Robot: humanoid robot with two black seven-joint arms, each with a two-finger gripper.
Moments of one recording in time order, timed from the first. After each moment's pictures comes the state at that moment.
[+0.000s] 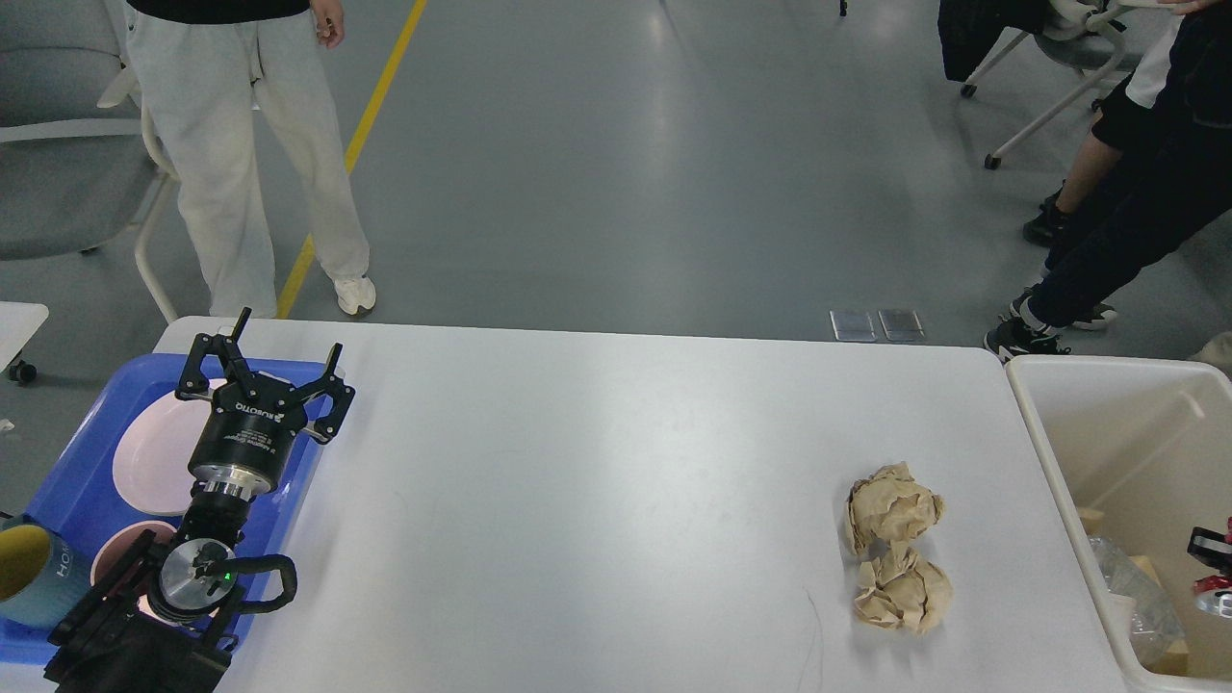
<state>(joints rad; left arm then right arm) -0.36 0.15 -1.36 -0.68 0.20 -0.60 -0.25 0.78 -0.59 -0.96 0.36 -0.30 0.19 0.04</state>
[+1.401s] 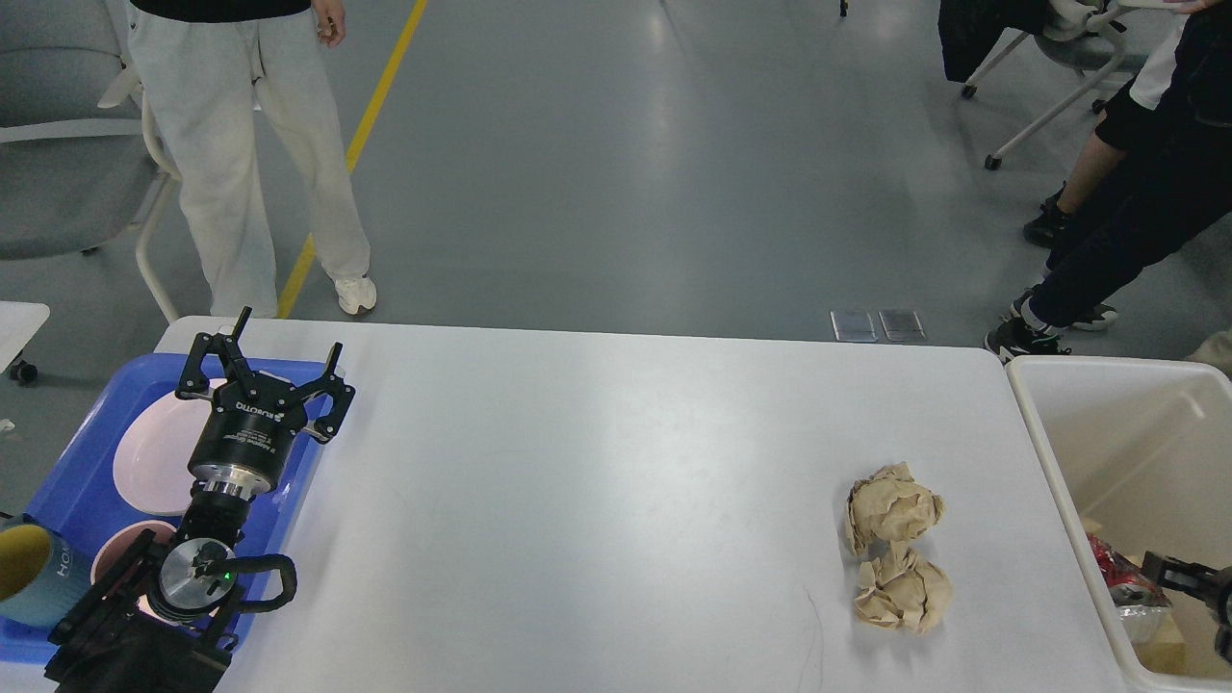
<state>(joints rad) -0.36 0.15 -1.36 -0.68 0.20 -0.60 -0.25 0.75 -0.59 -0.93 0.41 -0.38 0.02 0.01</state>
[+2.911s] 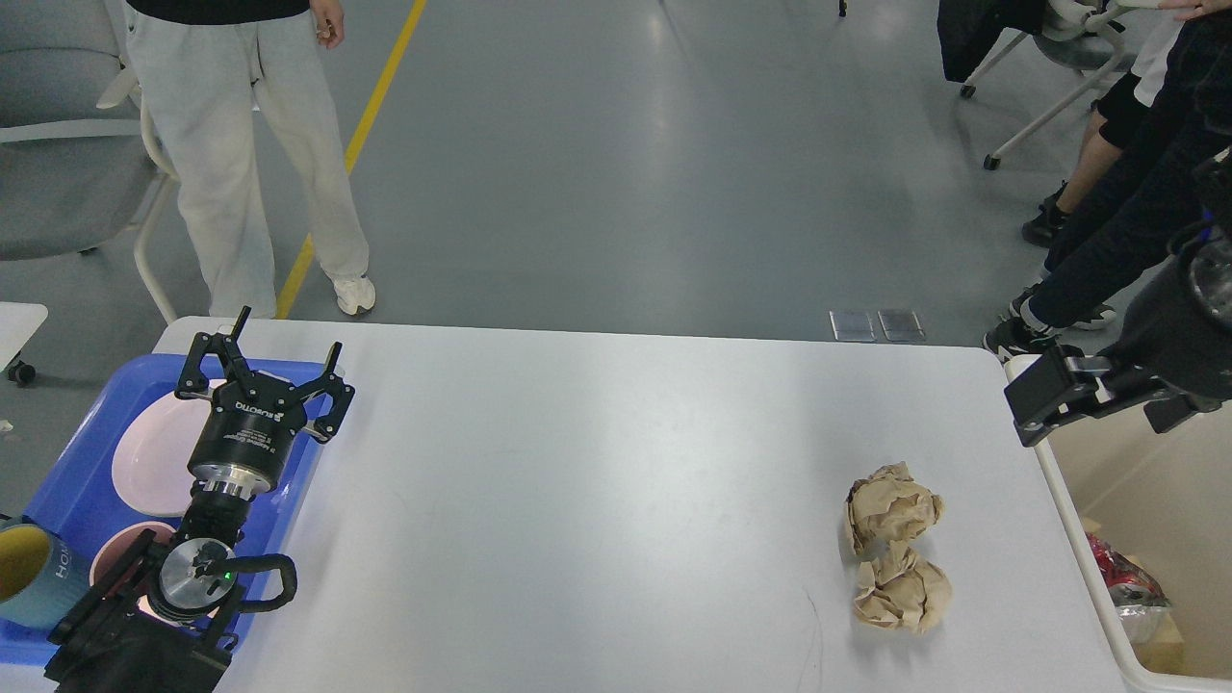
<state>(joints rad) -0.36 0.15 -1.36 -0.68 0.20 -0.60 -0.25 2.42 -0.48 -1.44 1.72 -0.38 0.61 -0.06</state>
